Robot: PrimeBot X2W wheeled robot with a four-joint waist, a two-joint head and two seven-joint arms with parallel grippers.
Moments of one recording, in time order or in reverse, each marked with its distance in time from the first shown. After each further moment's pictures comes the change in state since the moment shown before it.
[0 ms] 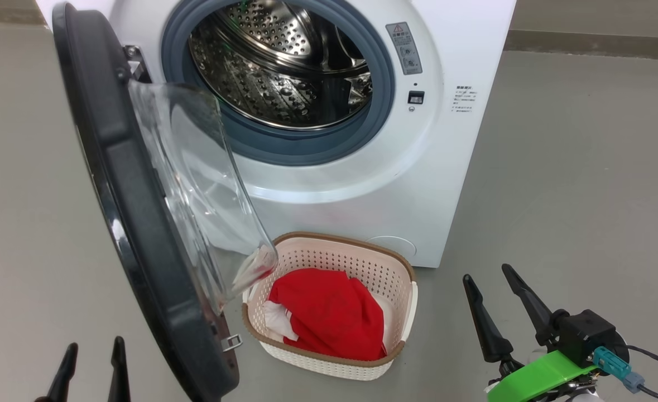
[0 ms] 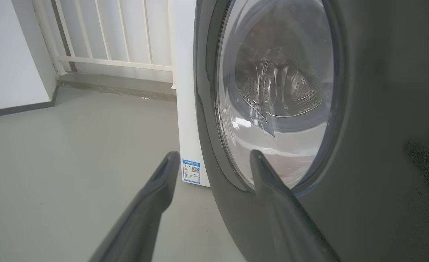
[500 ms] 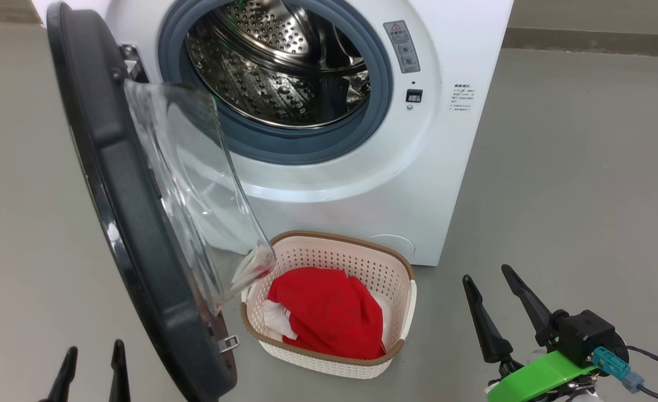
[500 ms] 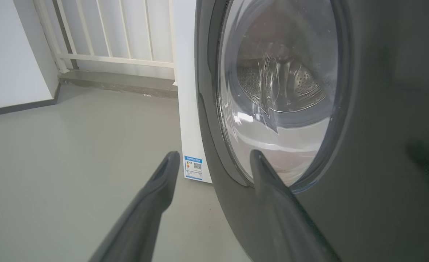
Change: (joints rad) left arm -0.001 -0.027 0.033 0.008 0.035 -0.016 0.000; right arm 0.000 0.000 0.001 0.004 0.000 0.000 0.000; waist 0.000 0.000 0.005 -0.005
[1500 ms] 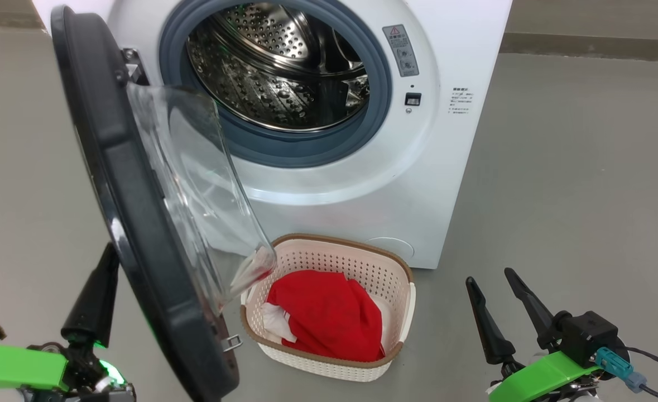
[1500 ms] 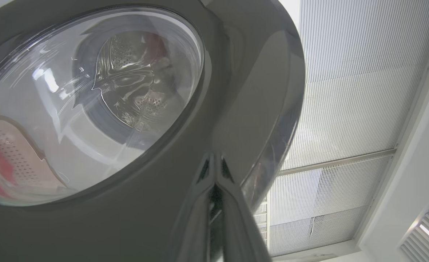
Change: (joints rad) left arm -0.121 -0.015 -0.026 -0.465 -1.385 0.321 0.488; right arm 0.001 0.000 -0.006 0.018 0.024 0.000 0.000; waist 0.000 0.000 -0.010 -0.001
